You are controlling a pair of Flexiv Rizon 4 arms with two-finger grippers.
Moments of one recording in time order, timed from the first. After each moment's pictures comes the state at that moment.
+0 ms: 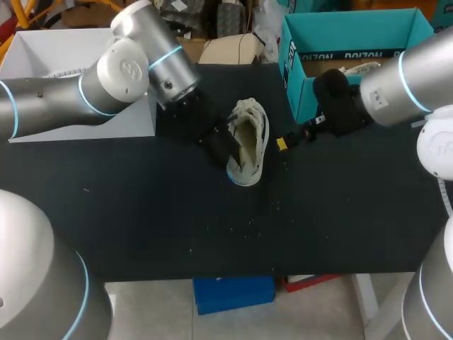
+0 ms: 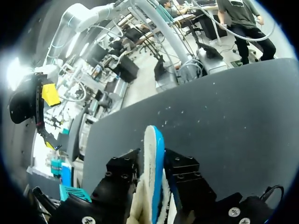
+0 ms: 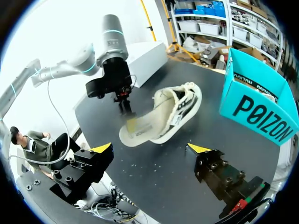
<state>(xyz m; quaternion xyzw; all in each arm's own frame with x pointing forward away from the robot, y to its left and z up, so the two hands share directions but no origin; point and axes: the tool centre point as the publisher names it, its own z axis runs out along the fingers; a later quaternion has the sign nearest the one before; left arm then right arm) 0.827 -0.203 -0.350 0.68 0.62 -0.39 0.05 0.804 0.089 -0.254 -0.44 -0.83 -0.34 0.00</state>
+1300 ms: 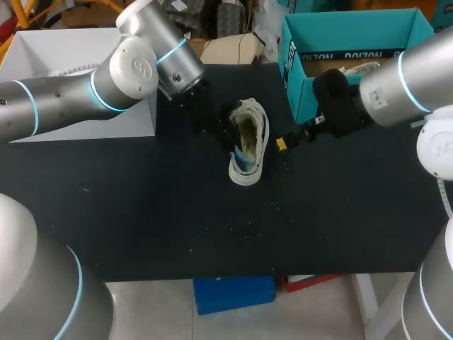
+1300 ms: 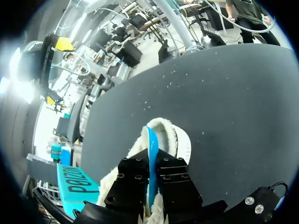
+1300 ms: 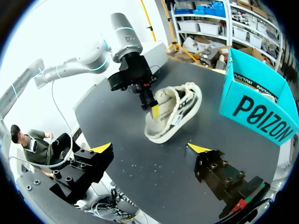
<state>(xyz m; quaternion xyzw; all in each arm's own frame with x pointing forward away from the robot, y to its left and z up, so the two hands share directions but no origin) 0.903 -0.219 -0.372 0.66 0.66 -0.35 0.09 0.804 0.089 -0.254 -0.44 -0.83 -0.34 0.00</state>
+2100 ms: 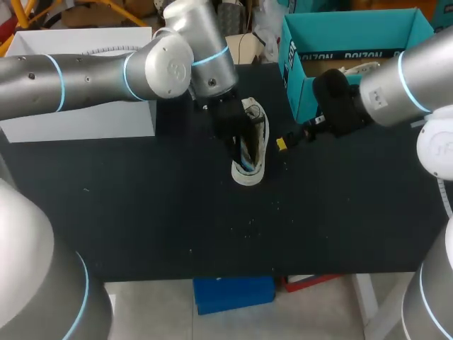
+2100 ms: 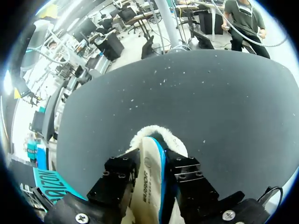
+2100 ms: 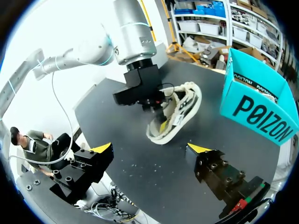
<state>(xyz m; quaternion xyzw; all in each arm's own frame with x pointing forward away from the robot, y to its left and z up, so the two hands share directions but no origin) 0.883 -0.235 -0.396 0.68 0.68 -0.26 0.00 0.804 0.089 -0.254 -0.44 -0.83 -0.34 0.00</state>
